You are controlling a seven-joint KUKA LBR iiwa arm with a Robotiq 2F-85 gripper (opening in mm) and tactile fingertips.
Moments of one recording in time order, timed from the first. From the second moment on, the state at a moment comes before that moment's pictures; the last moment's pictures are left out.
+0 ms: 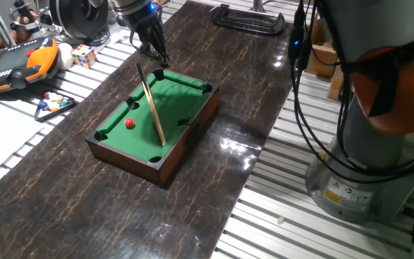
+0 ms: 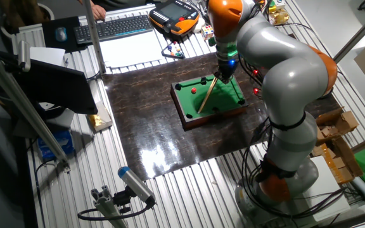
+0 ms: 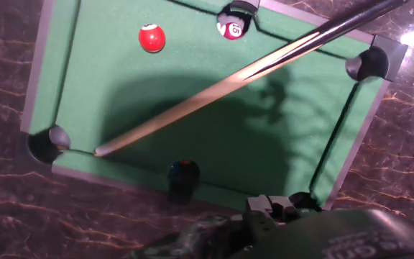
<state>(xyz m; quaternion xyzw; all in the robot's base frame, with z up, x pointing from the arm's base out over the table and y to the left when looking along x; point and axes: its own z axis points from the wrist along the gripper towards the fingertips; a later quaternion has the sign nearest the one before) 0.515 0.001 0.236 0.16 -0.98 0.06 0.13</state>
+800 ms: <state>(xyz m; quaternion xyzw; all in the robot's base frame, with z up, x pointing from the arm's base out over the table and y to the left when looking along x) 0.515 -0.001 0.236 0.08 -0.99 0.09 0.10</state>
